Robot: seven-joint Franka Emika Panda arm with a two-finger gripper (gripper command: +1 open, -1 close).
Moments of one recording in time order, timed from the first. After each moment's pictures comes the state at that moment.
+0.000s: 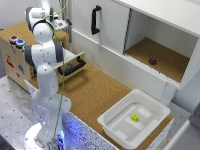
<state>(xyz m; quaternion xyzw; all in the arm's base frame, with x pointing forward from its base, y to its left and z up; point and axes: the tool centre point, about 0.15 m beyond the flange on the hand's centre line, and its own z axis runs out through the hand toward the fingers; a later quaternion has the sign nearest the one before) 0.358 0.450 0.430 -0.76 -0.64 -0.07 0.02</state>
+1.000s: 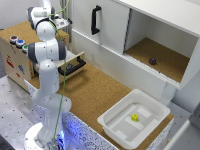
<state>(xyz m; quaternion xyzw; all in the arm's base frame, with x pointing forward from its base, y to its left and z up) 0.370 0.455 0.430 -0.74 -0.67 -0.05 0.00</state>
